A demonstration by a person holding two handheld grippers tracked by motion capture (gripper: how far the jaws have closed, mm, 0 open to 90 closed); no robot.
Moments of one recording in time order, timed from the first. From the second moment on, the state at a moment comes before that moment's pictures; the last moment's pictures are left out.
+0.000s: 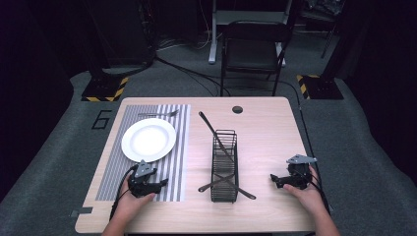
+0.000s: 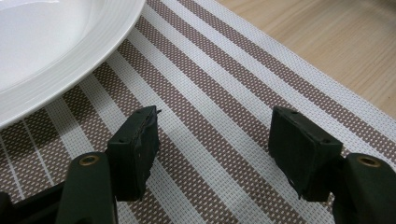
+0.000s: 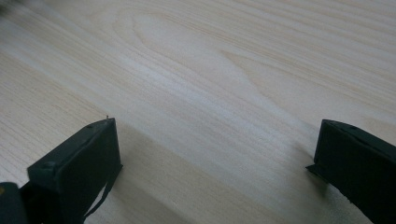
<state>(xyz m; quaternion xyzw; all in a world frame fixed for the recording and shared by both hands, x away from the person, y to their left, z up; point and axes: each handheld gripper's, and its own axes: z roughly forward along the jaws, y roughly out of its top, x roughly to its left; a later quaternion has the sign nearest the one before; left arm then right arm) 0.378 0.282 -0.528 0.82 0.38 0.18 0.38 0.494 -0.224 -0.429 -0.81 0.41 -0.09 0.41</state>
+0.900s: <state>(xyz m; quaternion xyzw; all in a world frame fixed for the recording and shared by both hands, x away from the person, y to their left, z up) 0.367 0.275 -0.486 0.80 0.39 0.14 0.43 0.494 -0.224 -0.430 -0.81 0.41 -0.09 0.41</state>
